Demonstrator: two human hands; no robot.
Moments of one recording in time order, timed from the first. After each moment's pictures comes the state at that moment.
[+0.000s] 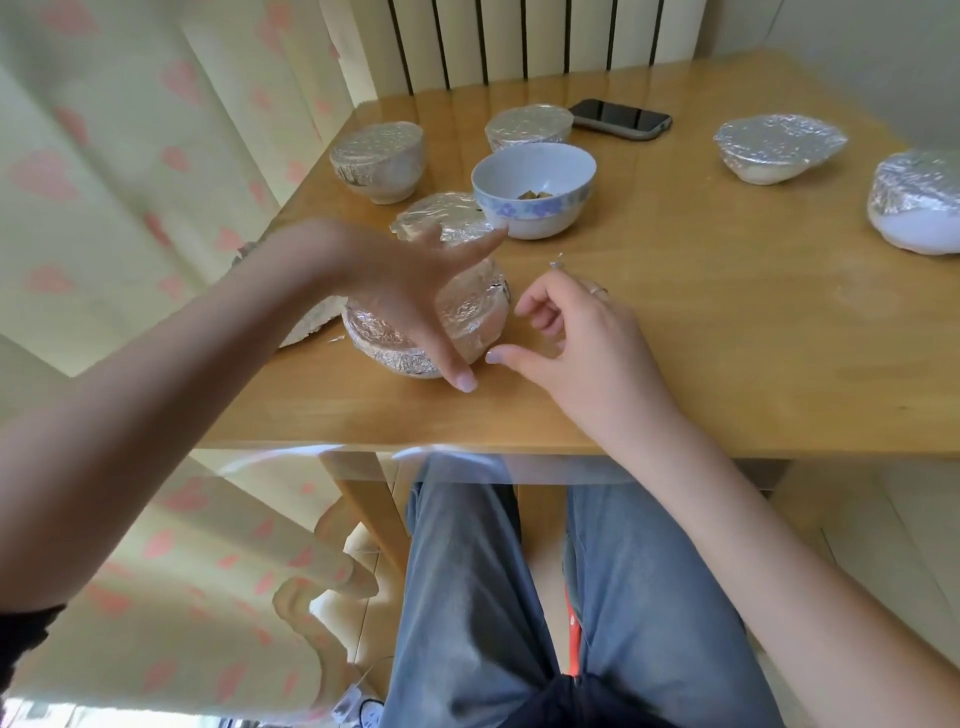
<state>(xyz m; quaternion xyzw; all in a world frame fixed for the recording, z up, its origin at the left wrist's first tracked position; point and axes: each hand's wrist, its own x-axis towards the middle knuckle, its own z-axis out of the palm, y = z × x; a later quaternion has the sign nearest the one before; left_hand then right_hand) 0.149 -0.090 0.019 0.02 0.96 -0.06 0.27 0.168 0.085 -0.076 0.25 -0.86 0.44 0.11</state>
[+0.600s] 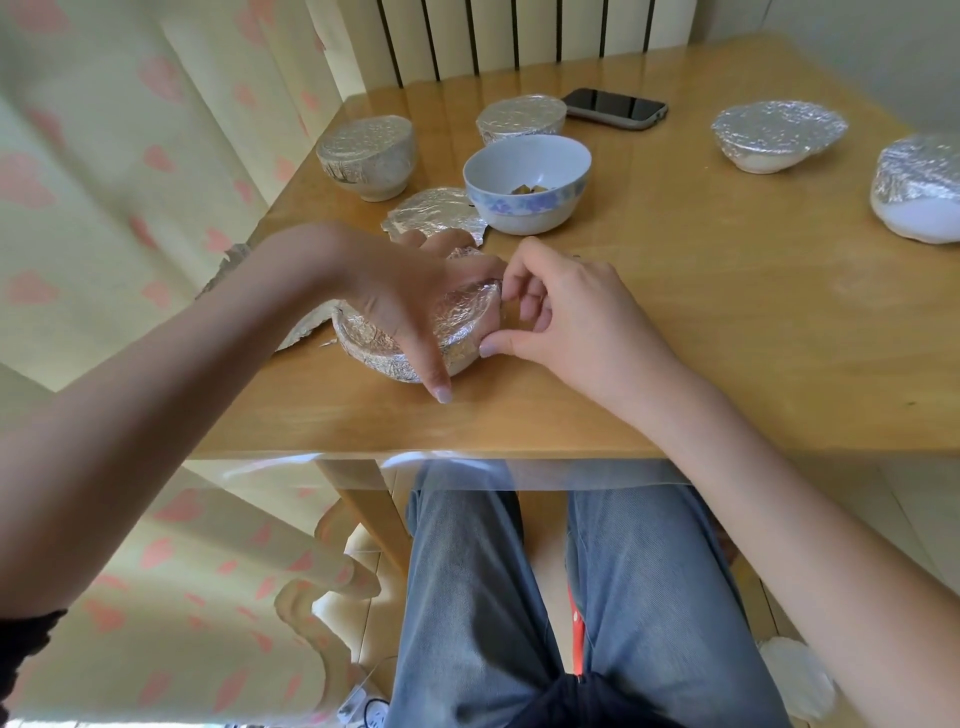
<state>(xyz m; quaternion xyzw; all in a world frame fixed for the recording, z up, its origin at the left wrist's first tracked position) 0.141 -0.090 0.016 0.11 0.95 -0.07 0.29 0.144 0.083 -0.060 0.29 -0.86 0.40 0.07</state>
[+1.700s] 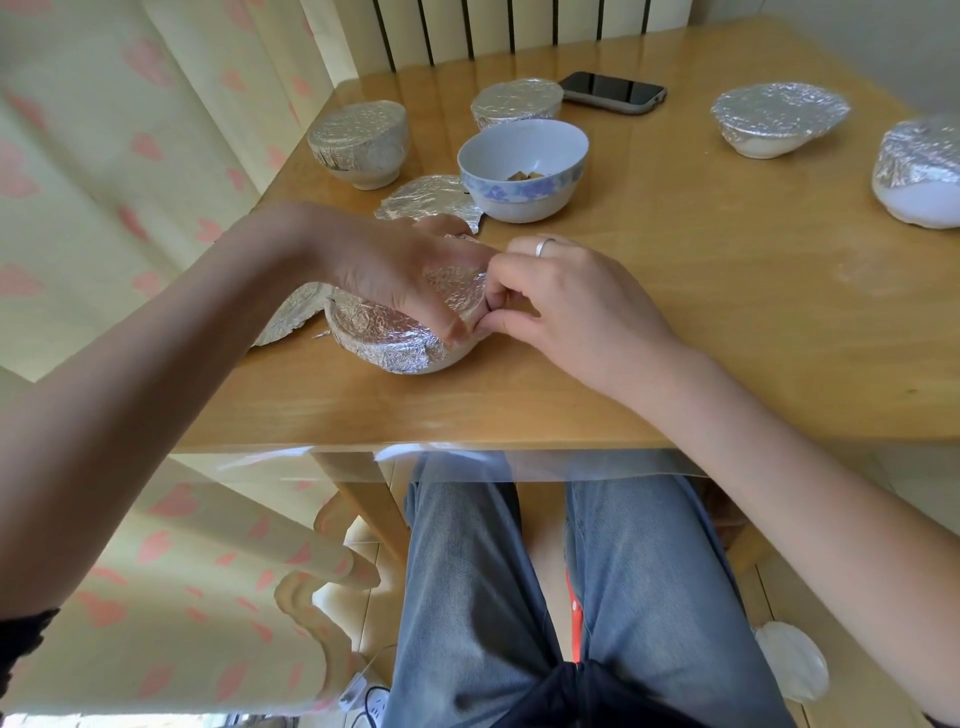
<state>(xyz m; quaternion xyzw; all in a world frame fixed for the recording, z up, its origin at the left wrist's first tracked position) 0.144 -0.096 0.023 0.18 0.93 0.08 0.30 0.138 0.084 -0.060 0.41 -0.85 0.28 0.18</state>
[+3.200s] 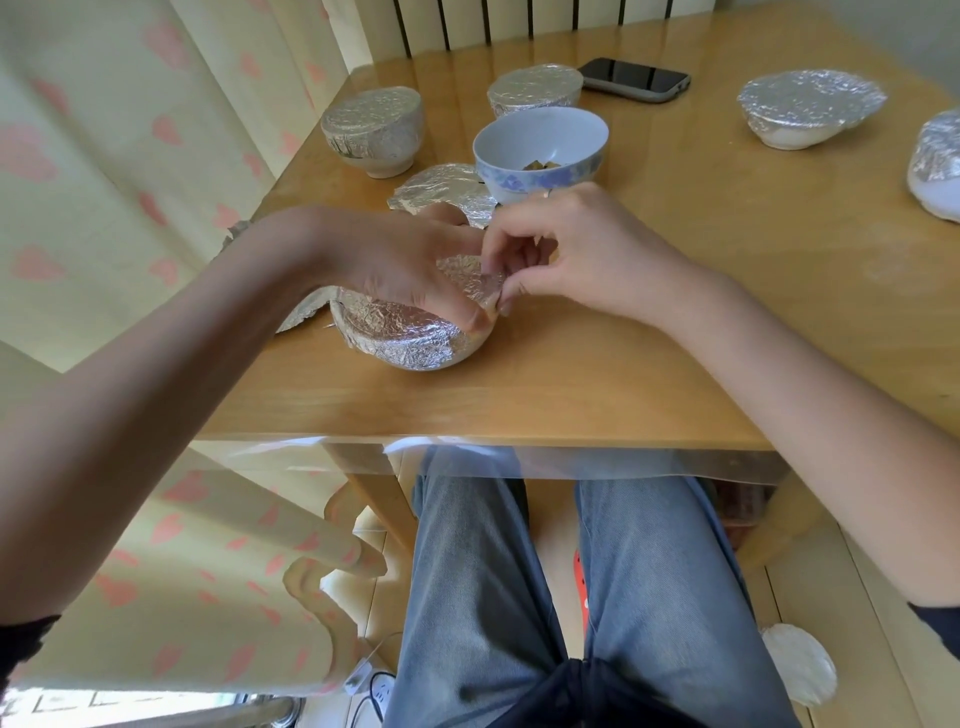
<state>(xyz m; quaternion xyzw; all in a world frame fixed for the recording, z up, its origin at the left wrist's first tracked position) 0.148 -0.096 0.018 0.13 0.95 0.09 0.26 0.095 0.080 -0.041 0.49 -0.80 0.35 0.02</state>
